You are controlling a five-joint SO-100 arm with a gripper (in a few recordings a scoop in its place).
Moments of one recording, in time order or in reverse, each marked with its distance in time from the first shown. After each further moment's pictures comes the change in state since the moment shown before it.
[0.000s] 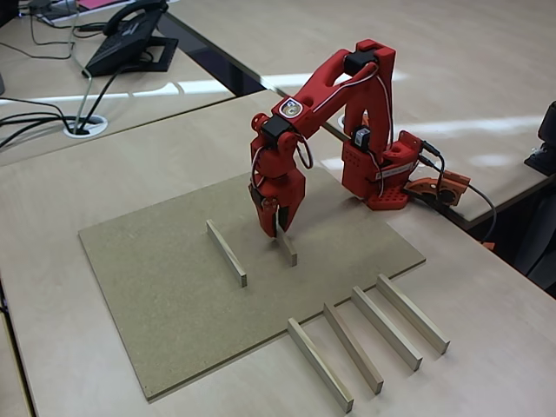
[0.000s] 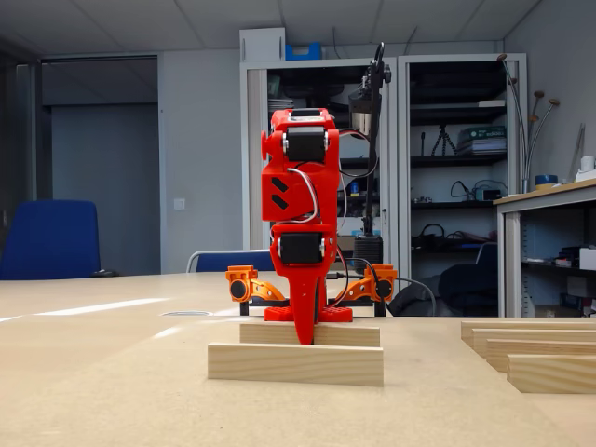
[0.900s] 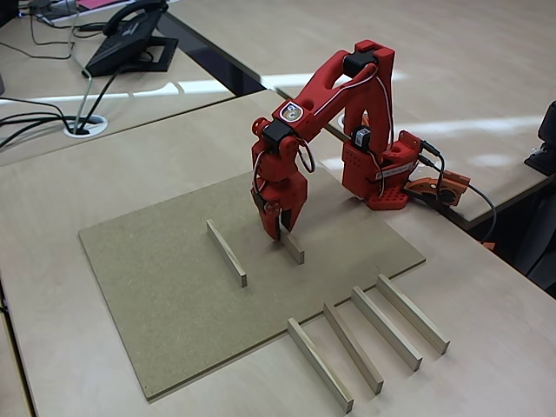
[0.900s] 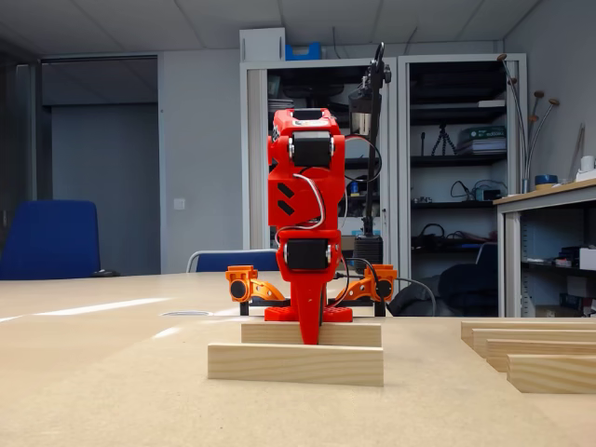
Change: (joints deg) arm -1.1 -0.9 0.3 -0.2 0.4
